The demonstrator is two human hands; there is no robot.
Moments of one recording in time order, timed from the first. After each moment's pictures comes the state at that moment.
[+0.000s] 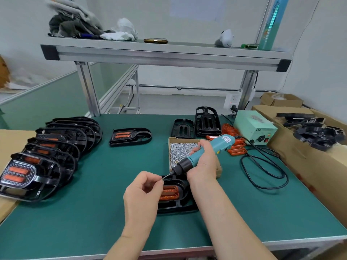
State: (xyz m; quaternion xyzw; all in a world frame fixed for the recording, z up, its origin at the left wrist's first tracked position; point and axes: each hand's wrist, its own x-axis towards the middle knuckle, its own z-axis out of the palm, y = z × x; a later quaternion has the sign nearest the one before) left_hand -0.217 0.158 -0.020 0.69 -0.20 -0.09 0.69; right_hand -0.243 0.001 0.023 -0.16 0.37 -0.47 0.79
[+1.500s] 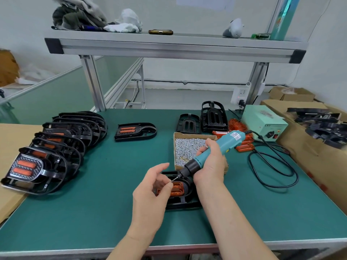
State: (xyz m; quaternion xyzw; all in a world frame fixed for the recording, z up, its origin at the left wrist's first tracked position) left_hand -0.222 0.163 -0.030 0.68 -0.32 -0.06 0.66; right_hand -0.250 0.008 0.015 -0.18 0.36 -0.49 0.78
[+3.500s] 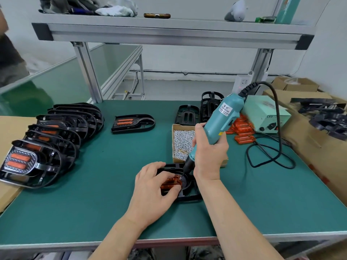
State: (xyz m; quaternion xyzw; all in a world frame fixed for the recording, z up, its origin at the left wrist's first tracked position) left_hand -0.196 0.156 -0.062 0.80 -0.47 0.02 0.37; right_hand -0.254 0.020 0.020 -0.48 0.25 -0.60 0.59
